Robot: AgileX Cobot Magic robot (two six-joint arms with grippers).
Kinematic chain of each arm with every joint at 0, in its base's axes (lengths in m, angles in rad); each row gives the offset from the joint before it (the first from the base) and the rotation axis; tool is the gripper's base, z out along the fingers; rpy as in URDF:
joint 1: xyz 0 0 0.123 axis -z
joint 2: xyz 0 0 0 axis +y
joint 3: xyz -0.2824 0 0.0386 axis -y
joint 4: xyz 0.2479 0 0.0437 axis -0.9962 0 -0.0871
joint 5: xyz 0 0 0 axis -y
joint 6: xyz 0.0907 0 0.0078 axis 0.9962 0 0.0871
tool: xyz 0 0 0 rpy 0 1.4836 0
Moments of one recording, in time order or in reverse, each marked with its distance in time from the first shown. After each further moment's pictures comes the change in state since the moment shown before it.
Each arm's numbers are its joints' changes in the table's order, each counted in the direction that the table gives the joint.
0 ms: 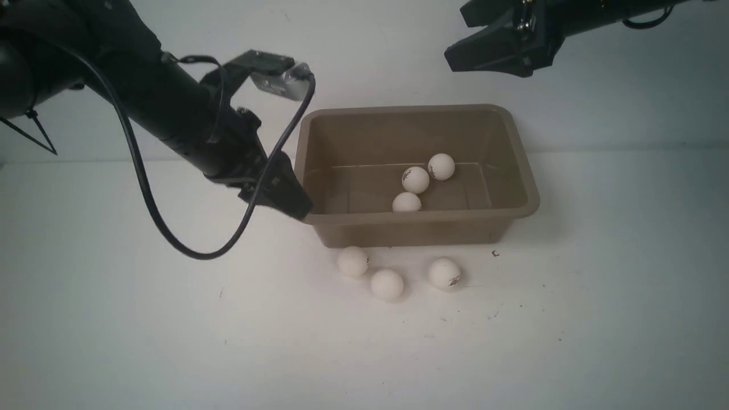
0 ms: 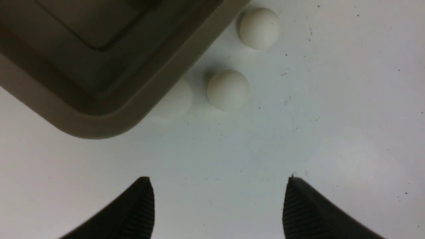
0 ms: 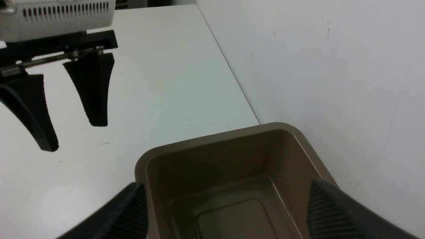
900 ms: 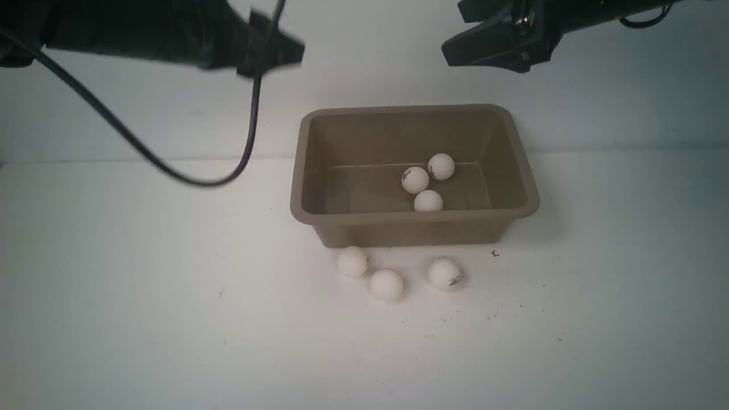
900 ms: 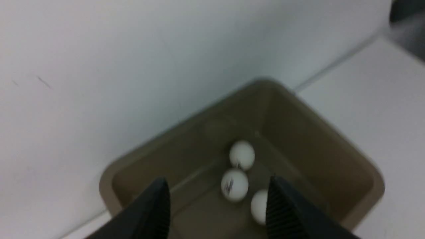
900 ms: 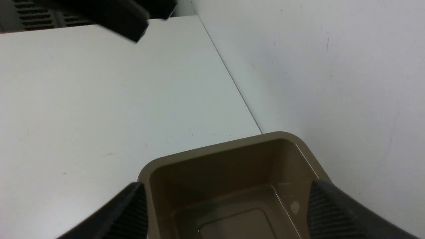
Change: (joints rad) right arm 0.000 0.000 0.000 -0.029 0.000 0.006; left arm 0.000 -0.193 -0.039 0.378 0.601 0.141
